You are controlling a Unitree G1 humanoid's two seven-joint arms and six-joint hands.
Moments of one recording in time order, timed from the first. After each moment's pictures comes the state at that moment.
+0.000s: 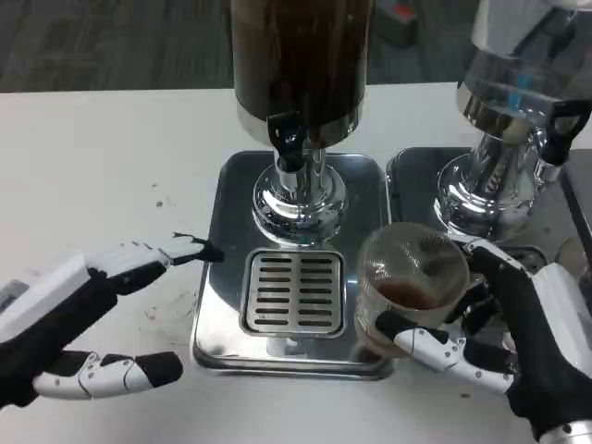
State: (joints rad) left arm -0.02 0.70 0.11 0.59 0.17 -1.22 -0.40; right arm 0.40 -0.18 0.16 -0.37 -0.56 -0.07 -0.13
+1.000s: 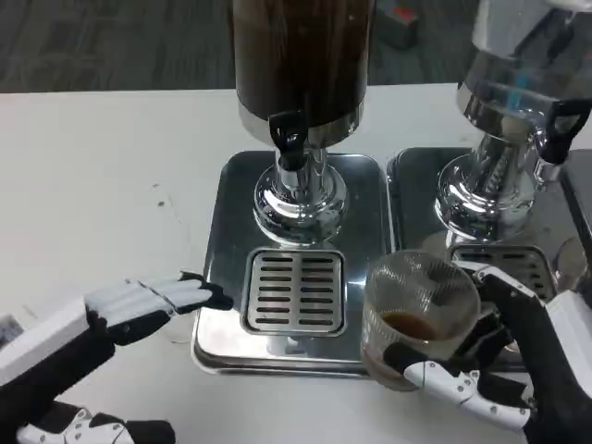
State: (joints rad) left arm 0.12 0.78 0.09 0.47 0.13 -1.27 -0.40; right arm 0.54 -0.18 0.15 -0.49 -0.56 -0.07 -0.08
